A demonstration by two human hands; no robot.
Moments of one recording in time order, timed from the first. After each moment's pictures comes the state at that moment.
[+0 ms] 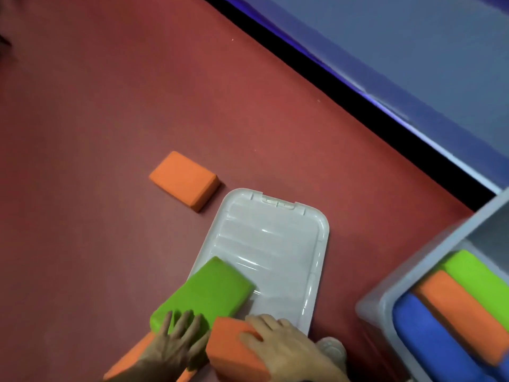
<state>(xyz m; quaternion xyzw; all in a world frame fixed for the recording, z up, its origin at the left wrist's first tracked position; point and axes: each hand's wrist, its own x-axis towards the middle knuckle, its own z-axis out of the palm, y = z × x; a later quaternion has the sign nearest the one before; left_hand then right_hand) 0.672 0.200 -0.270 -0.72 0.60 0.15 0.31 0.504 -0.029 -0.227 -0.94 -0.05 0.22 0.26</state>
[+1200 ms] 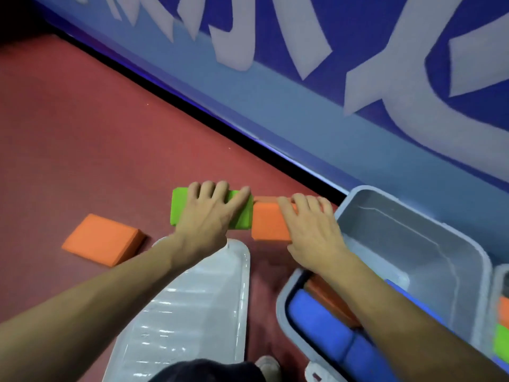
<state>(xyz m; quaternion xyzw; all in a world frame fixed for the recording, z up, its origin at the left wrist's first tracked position) 0.632 -0.156 -0.029 -0.74 0.66 -0.11 0.05 0.434 -0.250 -0.041 -0.94 0.33 -0.05 -0.07</state>
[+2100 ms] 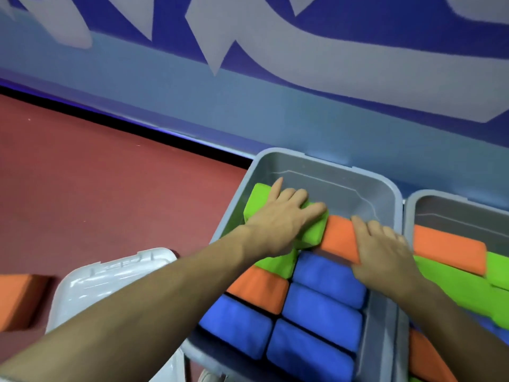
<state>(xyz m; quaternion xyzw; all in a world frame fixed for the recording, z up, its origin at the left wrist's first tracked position) 0.343 -0.340 -0.115 -0.48 0.88 0.03 0.03 0.118 -0.325 -0.153 -0.79 0.60 0.11 0.05</state>
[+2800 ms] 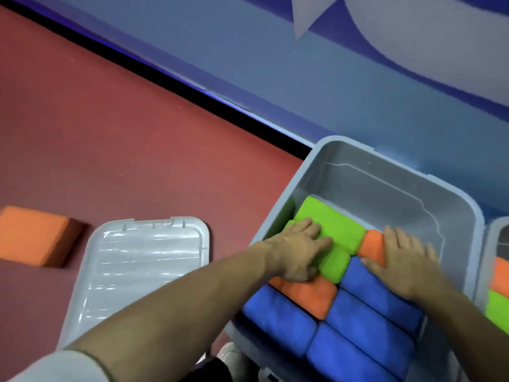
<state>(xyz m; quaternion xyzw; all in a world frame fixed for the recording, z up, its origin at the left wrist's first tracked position) 0.415 -0.290 -0.199 -0.50 0.83 0.24 0.06 0.168 -0.345 -0.211 -0.78 0.59 0.20 0.09</state>
